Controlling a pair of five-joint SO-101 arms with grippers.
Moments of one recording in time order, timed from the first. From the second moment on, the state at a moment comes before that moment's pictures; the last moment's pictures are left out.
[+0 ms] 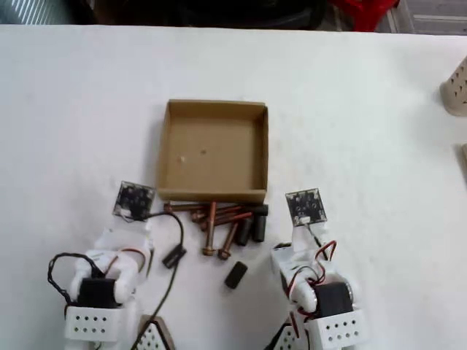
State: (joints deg) left arm -3.7 -97.7 97.6 66.7 -9.5; right arm -13.8 -101.3 96.4 71.7 2.4
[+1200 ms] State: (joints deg) left arm -2.8 -96.2 83.0 63.7 -5.4; right arm -10.7 -101.3 95.6 69.0 2.4
